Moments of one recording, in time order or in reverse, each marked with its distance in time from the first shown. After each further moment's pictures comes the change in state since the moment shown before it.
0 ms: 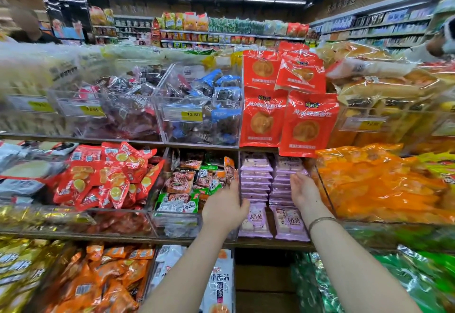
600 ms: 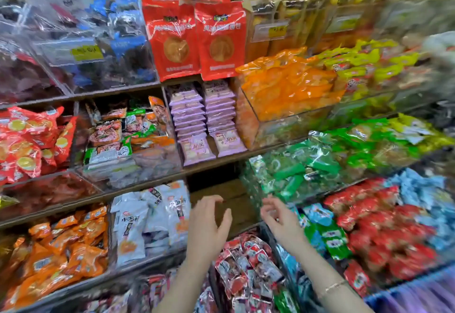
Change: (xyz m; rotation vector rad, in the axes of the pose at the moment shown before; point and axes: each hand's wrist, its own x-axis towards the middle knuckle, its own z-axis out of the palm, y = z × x) left_hand -0.199 0.046 0.066 -0.458 -0.128 0.115; right_hand -0.230 0.070 -0.235 -1.279 -0.048 -0.289
